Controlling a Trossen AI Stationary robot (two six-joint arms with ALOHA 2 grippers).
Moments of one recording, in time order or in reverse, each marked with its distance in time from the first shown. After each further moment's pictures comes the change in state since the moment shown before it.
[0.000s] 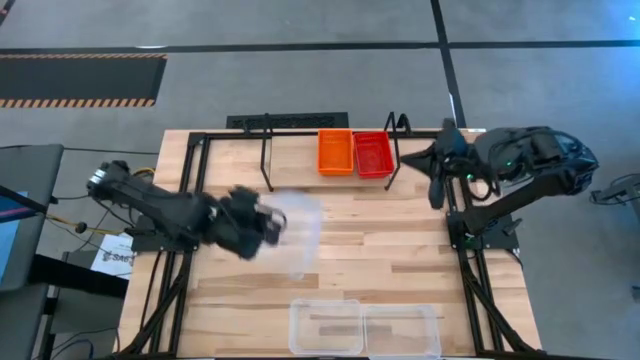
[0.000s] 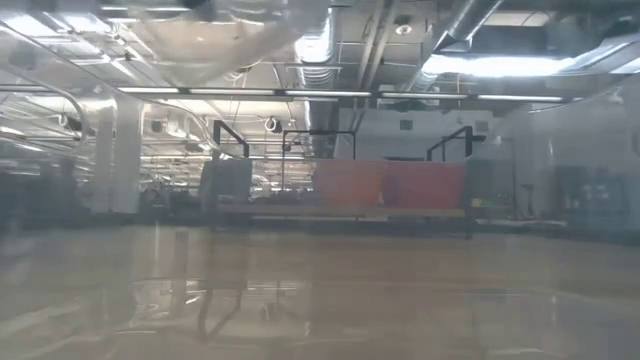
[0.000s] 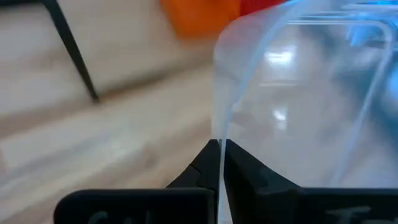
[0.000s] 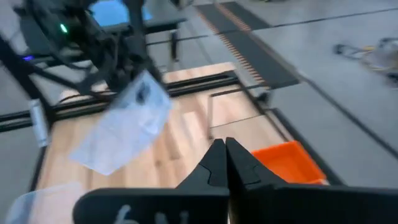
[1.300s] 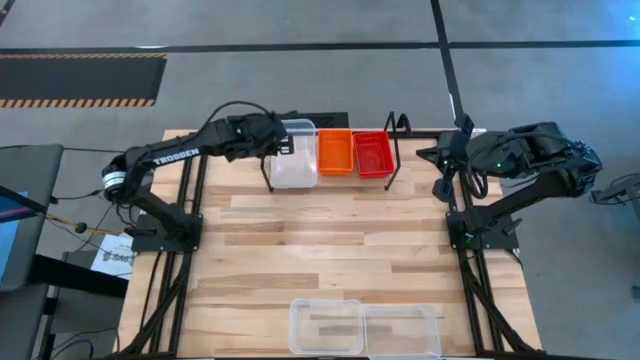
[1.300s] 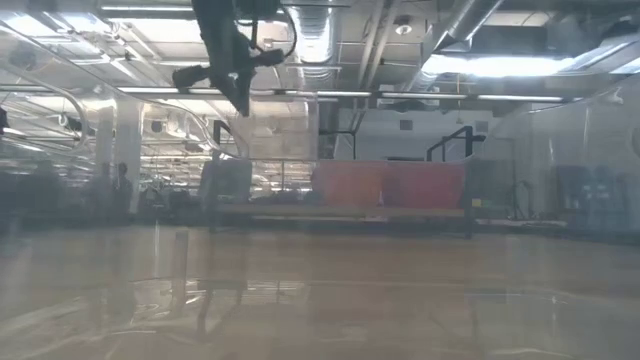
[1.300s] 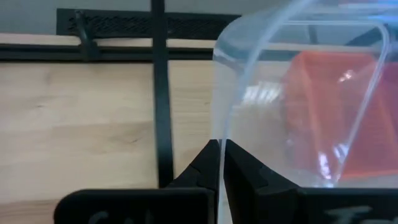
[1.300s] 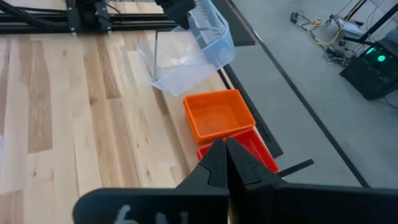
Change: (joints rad) left arm 0.820 0.122 0.000 0.191 0.272 0.411; right arm -0.062 -0.022 0.000 -0.290 0.077 -0.067
